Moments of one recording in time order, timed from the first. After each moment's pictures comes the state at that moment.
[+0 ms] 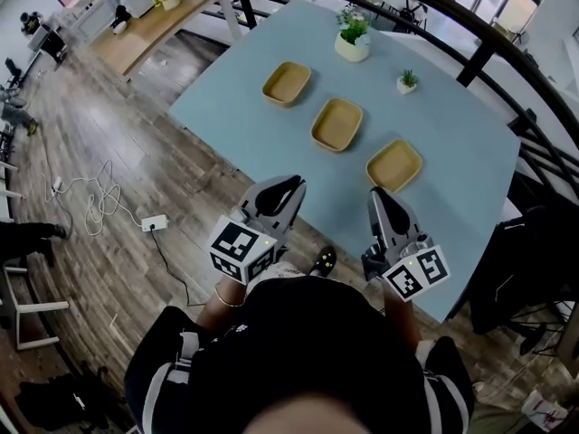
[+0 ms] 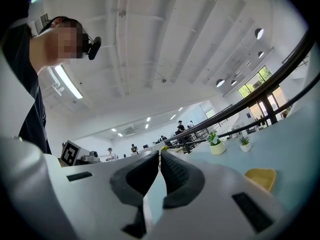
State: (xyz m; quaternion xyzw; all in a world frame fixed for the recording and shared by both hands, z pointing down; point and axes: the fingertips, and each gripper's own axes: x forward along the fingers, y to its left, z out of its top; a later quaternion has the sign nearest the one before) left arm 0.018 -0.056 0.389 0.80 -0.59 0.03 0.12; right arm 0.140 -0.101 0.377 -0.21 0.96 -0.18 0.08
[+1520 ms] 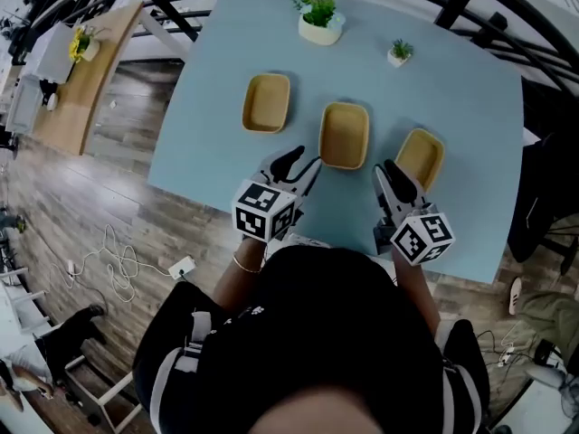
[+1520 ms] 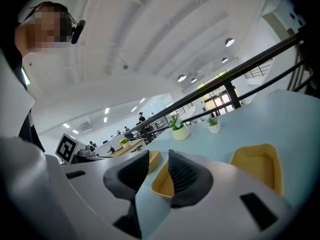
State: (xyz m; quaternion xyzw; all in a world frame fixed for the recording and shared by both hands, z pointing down) left arm -0.079 -0.218 0.500 0.86 -0.44 0.12 0.24; right arm 0.062 -0.216 0.478 -0.42 0.87 -0.27 -0.01
